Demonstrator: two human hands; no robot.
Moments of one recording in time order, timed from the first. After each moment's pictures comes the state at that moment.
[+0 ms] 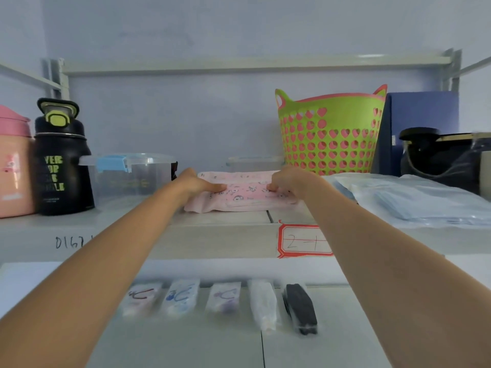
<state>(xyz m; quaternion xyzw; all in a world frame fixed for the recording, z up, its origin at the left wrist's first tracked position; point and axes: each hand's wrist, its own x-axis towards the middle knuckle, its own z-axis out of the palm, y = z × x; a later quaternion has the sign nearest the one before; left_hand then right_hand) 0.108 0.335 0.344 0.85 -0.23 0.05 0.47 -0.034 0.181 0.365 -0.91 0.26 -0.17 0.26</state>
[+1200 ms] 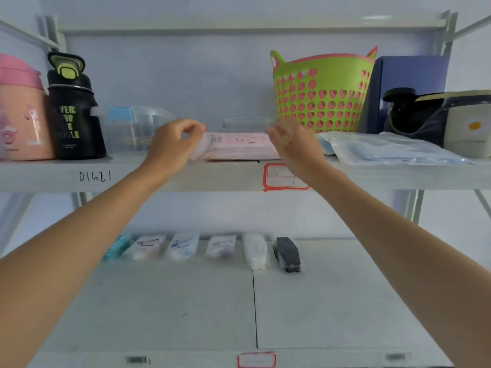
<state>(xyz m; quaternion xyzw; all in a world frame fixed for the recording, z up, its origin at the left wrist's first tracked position) 0.020 0.392 0.302 0.73 -0.38 0.34 0.46 -0.099 0.187 0.301 -0.84 0.01 -0.51 0.17</state>
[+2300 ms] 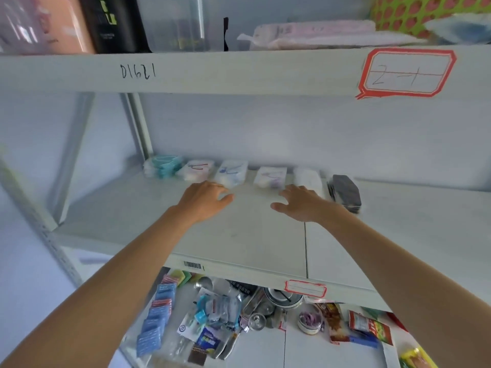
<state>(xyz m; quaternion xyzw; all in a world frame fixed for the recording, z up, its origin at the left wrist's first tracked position) 0.090 0.451 0.046 0.94 -0.30 0.10 0.09 -0.005 0.220 0.057 -1.00 0.05 0.03 0.04</state>
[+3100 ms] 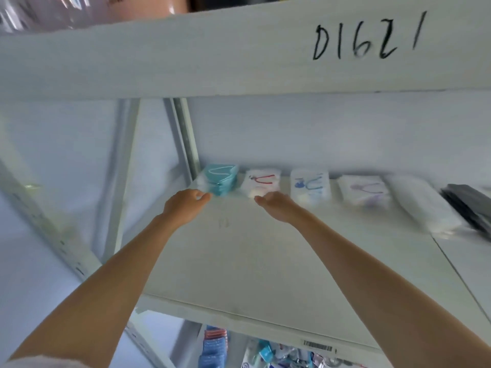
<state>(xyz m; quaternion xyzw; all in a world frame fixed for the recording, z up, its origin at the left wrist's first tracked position) 0.344 0.662 0.014 0.98 -0.10 -0.01 0.18 0.278 0.436 0.006 -0.95 0.12 0.04 0.28</state>
